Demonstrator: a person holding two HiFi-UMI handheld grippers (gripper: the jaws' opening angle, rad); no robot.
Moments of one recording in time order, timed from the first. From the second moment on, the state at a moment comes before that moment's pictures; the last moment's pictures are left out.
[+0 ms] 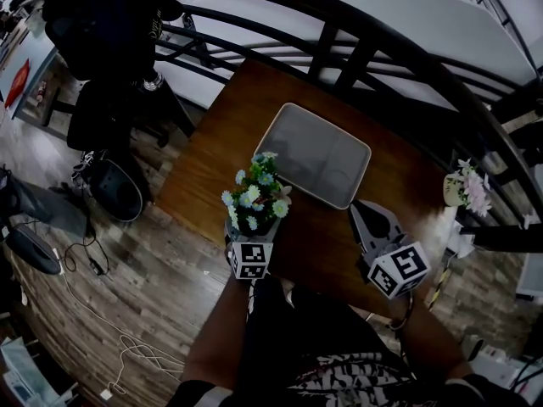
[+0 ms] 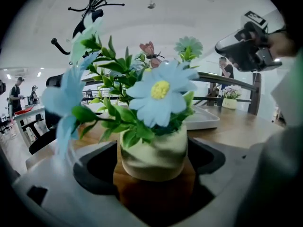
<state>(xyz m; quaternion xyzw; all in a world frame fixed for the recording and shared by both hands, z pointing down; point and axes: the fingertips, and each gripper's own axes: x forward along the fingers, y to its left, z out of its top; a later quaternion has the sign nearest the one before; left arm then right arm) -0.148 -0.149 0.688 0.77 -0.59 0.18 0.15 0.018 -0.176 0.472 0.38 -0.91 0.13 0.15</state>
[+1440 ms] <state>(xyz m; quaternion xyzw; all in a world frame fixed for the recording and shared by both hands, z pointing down) -0.169 -0.066 0.588 0.76 -0.60 0.14 0.20 -0.011 -0.150 0.455 0.33 -0.92 0.14 0.13</state>
